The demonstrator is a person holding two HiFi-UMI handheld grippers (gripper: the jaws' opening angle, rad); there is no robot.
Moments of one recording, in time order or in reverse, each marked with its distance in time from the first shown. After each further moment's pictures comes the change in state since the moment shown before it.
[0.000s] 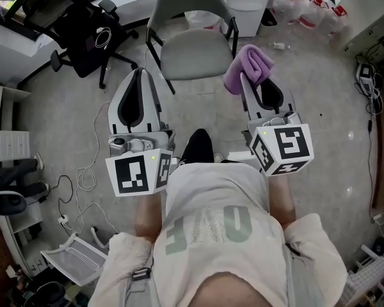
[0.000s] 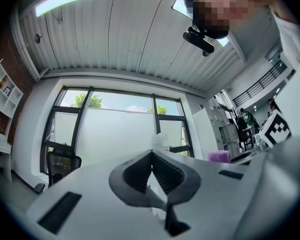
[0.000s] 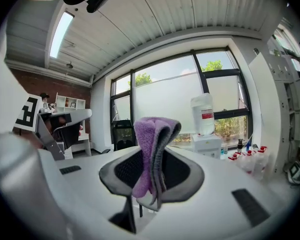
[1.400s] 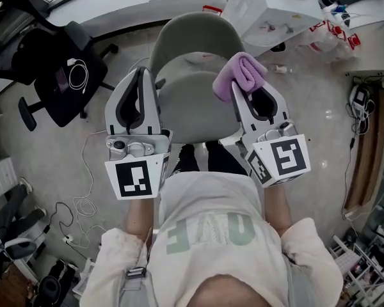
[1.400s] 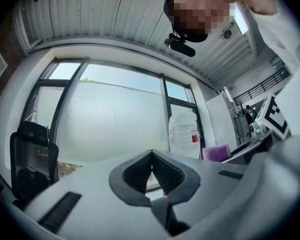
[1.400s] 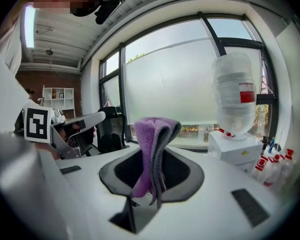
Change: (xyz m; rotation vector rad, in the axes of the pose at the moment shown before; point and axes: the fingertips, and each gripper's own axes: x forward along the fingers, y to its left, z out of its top) left arm 0.446 0.224 -0.169 -0.053 0.076 -0.075; right arm 0.490 -0.090 0.015 -0.012 0.190 0.036
